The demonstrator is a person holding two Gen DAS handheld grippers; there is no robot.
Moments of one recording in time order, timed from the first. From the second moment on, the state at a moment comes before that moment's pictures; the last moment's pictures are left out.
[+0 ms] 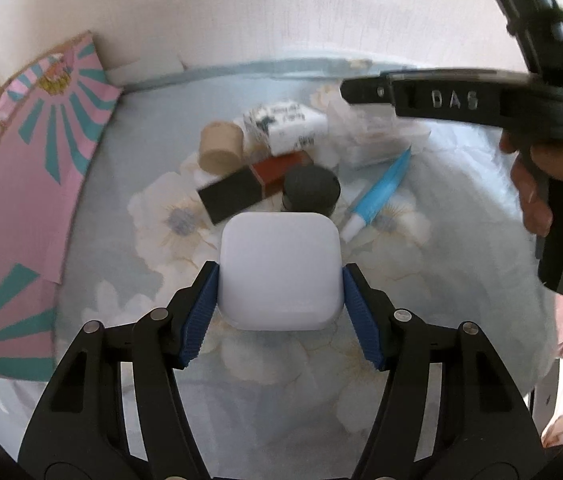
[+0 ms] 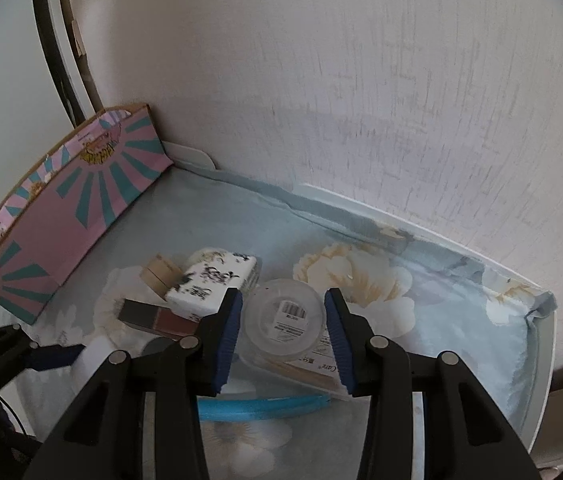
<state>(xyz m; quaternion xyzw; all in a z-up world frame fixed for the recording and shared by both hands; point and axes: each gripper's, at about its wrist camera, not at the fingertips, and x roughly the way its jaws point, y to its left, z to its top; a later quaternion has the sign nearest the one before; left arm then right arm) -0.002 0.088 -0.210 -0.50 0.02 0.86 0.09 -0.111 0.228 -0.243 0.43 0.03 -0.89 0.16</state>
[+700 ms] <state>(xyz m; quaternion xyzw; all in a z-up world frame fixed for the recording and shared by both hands) -0.047 -0.055 -0.077 -0.45 -0.03 0.89 0.10 -0.125 0.126 -0.109 0.39 -0.01 -0.90 0.21</state>
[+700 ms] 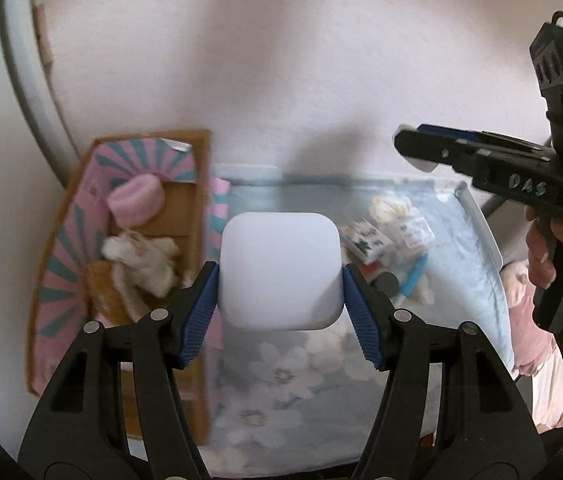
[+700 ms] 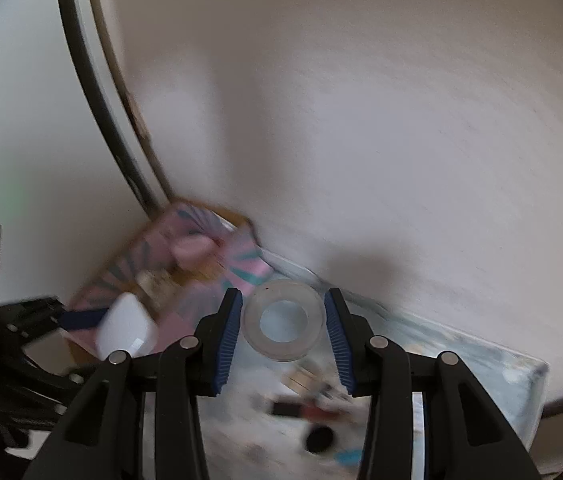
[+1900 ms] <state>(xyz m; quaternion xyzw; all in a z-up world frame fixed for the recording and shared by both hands) -0.014 -0.191 -0.132 -0.48 -0.07 0.87 0.04 -0.165 -0.092 -0.166 0.48 0.01 -0.83 0.29</state>
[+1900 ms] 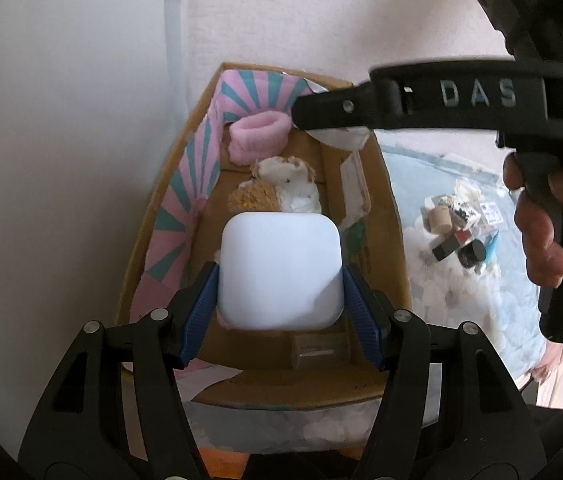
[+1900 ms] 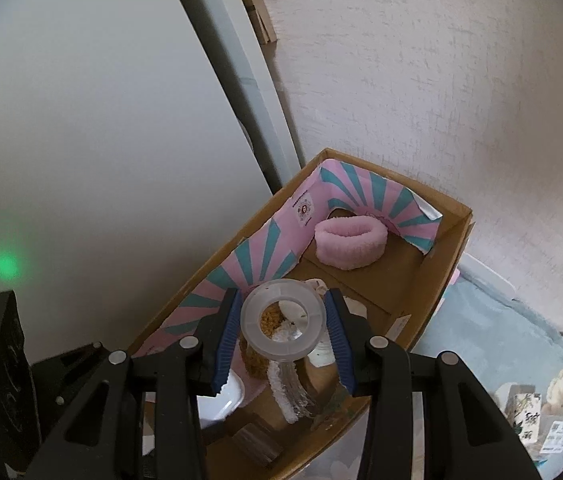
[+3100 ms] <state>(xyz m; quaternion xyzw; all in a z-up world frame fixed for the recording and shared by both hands) -0.007 -0.175 -0.093 -0.47 -0.04 0.88 0.02 -0.148 -0.037 -0.133 0.47 -0.03 -0.84 0.27</state>
